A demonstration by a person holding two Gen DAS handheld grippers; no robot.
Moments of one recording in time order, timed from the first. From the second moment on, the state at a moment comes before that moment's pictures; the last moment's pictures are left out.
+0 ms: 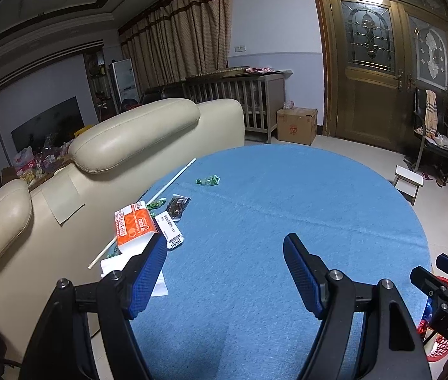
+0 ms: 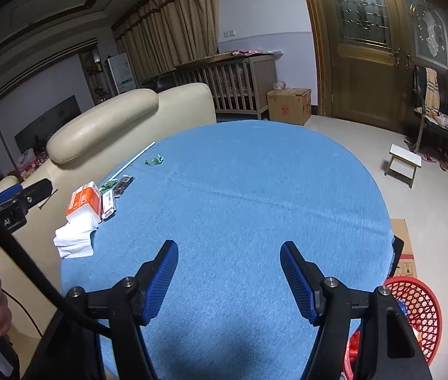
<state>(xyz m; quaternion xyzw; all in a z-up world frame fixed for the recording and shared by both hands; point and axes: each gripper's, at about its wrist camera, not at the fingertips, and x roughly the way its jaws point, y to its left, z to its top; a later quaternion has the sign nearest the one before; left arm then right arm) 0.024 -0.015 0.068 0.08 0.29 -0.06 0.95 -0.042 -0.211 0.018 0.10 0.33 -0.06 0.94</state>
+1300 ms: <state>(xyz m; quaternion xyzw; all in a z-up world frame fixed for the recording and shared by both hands) 0.026 0.004 0.056 0.08 0.30 -0.04 0.95 -0.042 -0.196 0.019 0.10 0.34 -0.06 0.94</state>
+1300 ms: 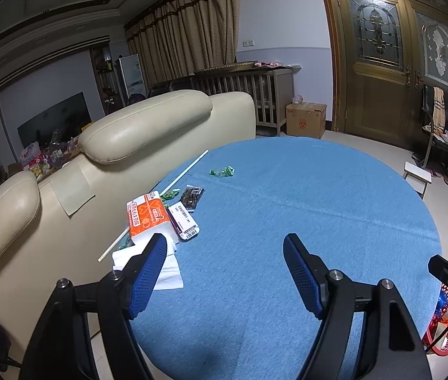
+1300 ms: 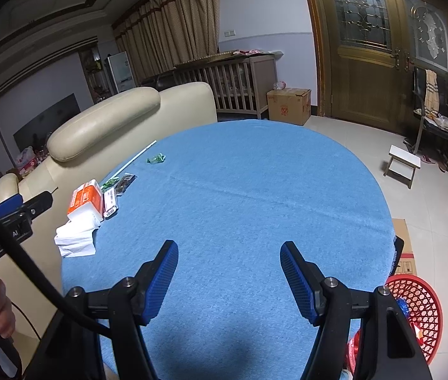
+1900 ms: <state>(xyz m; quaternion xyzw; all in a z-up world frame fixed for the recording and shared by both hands) 0.026 0.009 0.054 0.08 0.30 -0.04 0.95 -0.041 -0.191 0.016 0.10 0.34 -0.06 0.93</state>
